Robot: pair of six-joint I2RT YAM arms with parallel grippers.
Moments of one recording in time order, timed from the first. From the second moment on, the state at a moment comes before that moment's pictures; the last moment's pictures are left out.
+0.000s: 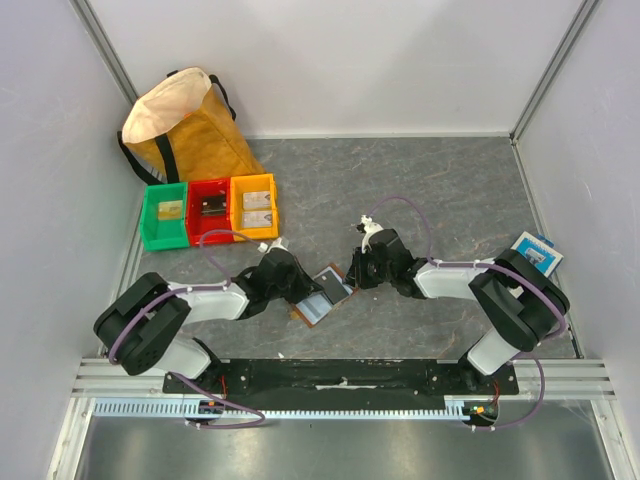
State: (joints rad) left arm -0.74 1.43 0.45 0.27 0.06 -1.15; right arm 0.70 1.61 0.63 0.24 -0.19 0.54
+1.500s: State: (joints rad) left arm -0.73 1.54 0.56 0.20 0.16 -1.13; right arm 0.68 1.60 0.67 0.23 -0.30 0.48
